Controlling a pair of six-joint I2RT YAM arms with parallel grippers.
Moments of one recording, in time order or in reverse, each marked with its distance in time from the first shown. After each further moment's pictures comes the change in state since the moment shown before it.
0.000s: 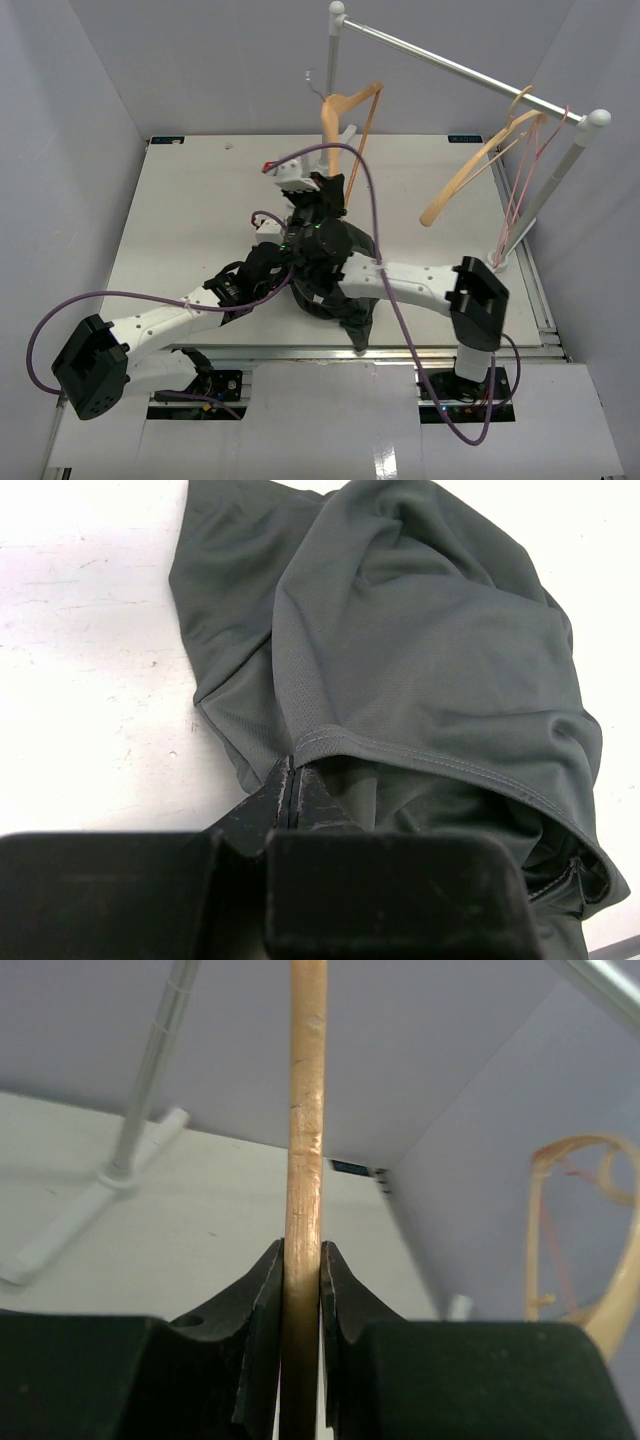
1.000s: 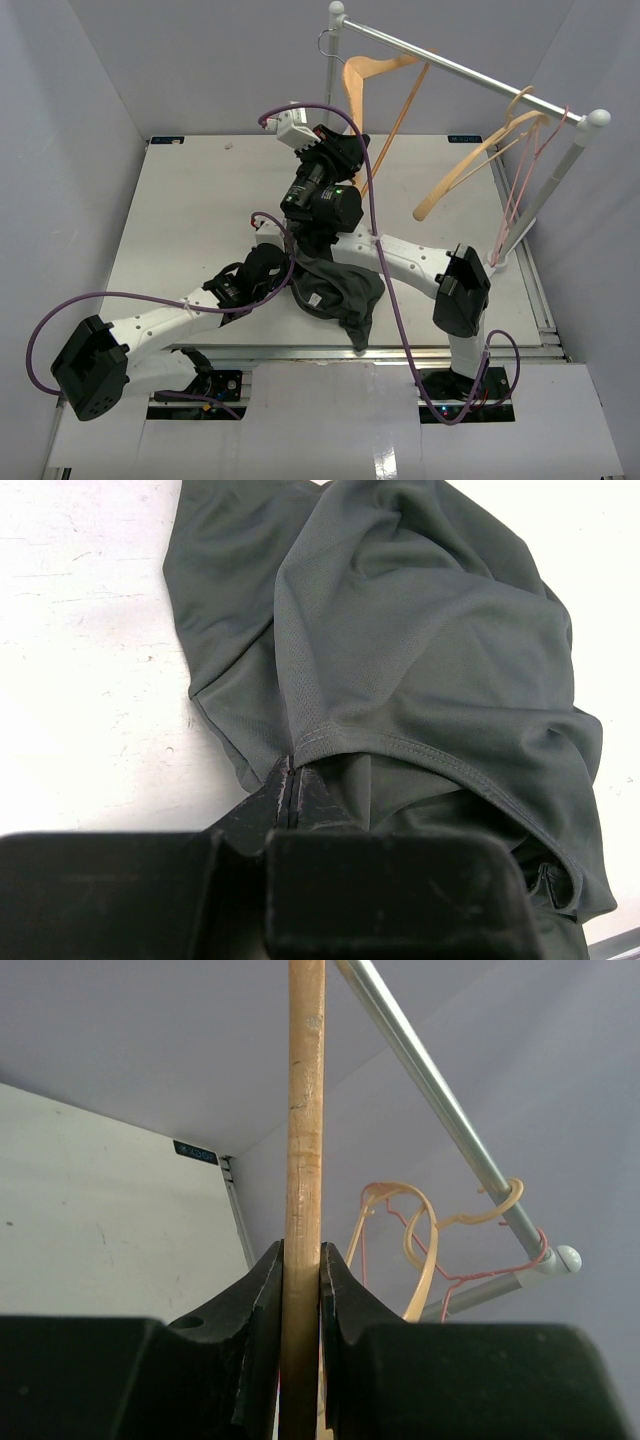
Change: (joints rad) left arm 0.000 -0.005 -0.014 0.008 0.018 -0.001; right arm -0.114 0.104 0.322 0.158 0.028 -0.714
